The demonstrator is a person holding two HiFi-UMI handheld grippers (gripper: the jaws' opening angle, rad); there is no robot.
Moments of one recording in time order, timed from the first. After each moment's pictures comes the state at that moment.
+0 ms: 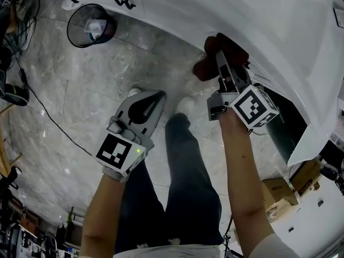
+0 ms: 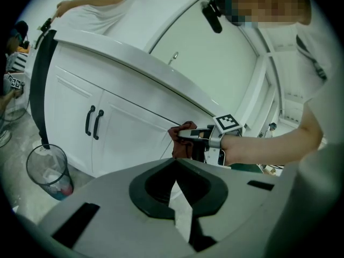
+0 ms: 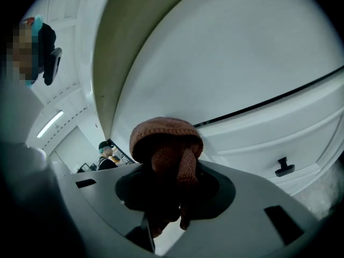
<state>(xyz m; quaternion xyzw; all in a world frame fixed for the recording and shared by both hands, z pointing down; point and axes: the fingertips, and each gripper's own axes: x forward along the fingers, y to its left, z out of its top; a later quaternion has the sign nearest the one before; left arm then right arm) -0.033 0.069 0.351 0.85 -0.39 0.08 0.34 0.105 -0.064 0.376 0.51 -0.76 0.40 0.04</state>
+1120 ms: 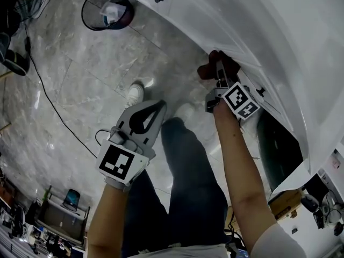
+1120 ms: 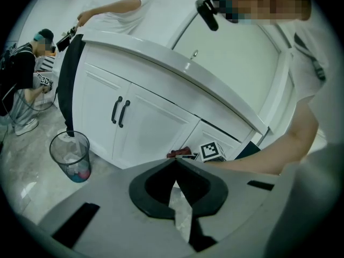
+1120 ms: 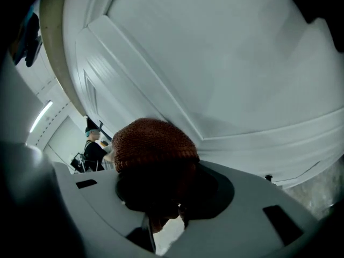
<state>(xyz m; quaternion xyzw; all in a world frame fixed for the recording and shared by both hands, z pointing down) -0.052 0.083 0.386 0.79 -0.49 0.09 0.37 0.115 -0.076 0.547 0.50 -0.74 0.43 0.12</state>
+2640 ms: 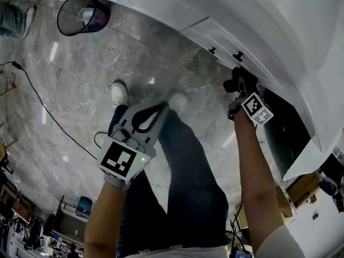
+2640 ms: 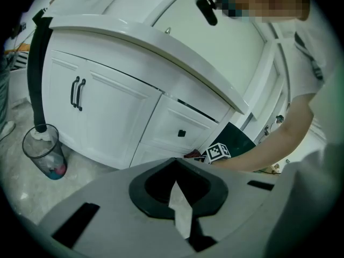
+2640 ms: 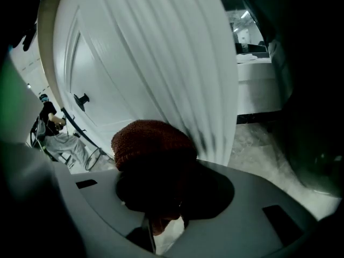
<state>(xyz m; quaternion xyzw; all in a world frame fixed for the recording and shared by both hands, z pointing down) 0.070 0.115 0.397 0.83 -0.40 0.13 0.36 0.369 0.004 0.579 0.60 -0.67 0.40 0.18</state>
